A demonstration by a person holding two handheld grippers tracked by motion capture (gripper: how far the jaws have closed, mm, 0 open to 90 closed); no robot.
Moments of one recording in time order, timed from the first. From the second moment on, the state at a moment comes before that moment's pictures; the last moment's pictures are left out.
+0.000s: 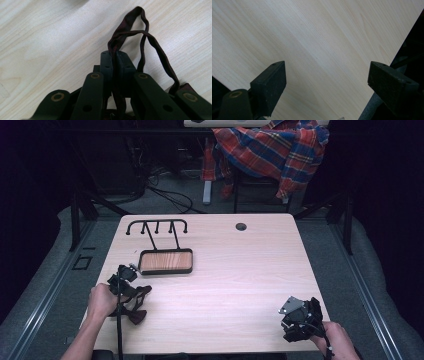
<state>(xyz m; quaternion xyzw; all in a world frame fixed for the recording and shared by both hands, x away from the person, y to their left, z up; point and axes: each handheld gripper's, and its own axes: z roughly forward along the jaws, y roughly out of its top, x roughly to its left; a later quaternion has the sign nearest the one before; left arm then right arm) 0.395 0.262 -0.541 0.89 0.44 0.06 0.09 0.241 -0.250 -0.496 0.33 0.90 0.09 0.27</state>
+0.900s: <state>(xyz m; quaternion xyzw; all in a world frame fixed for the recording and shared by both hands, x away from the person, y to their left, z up) 0.370 0.279 -0.507 0.87 0.45 0.12 0.14 0.241 -0.250 -0.495 0.33 0.90 0.09 0.27</state>
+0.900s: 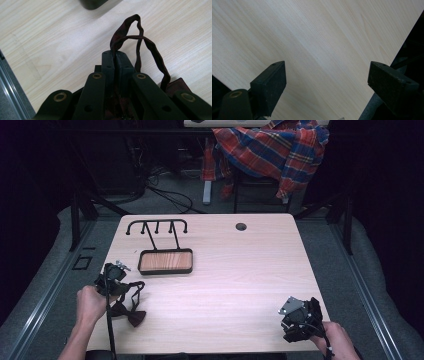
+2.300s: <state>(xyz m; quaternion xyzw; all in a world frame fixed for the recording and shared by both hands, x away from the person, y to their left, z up) 0.363 0.281 -0.461 0.84 0.46 0.19 0.21 0.242 -0.251 -0.495 0.35 0.89 0.10 0.27</state>
